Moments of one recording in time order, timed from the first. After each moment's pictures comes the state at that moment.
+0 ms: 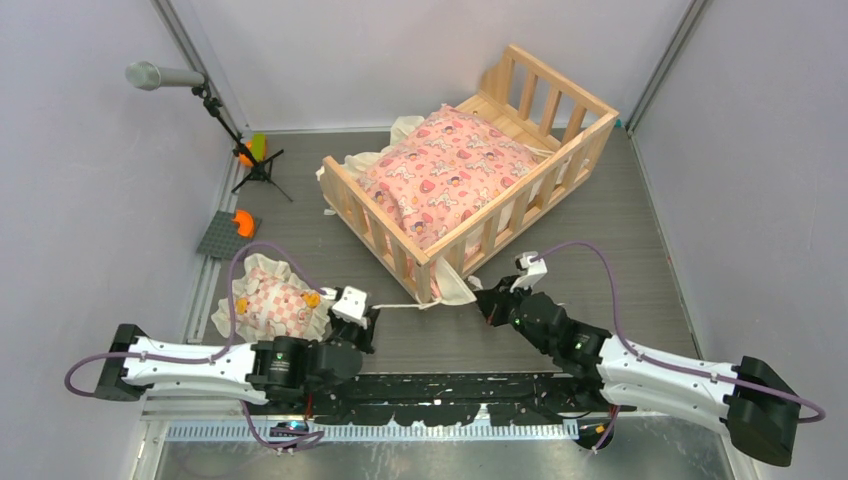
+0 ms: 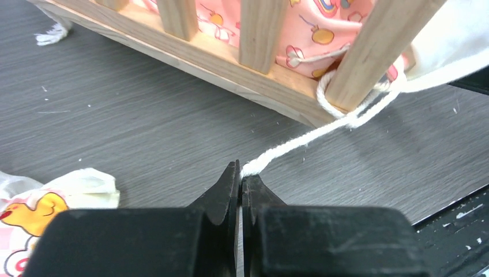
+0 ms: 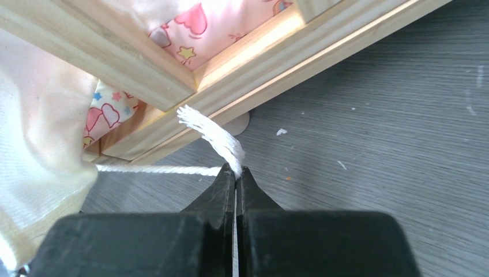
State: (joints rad) left arm -1.57 0.61 0.38 -0.31 -1.06 -0.57; right arm 1.00 0.77 0.20 0.25 0.37 0.68
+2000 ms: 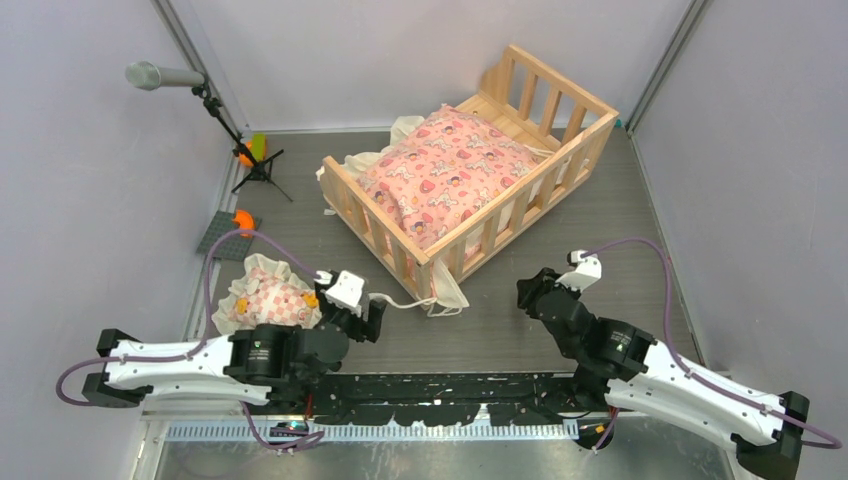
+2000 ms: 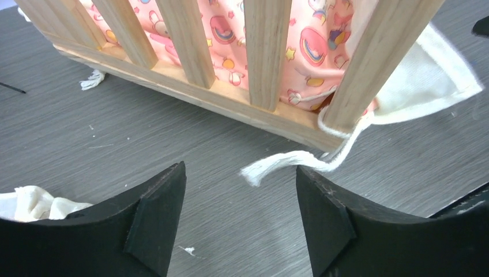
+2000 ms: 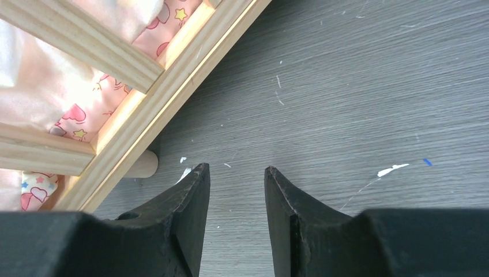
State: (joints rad) left arm -1.52 0.58 0.56 -0.44 -1.02 -0.36; right arm 1.01 0.51 0.42 -0.51 0.77 0.91
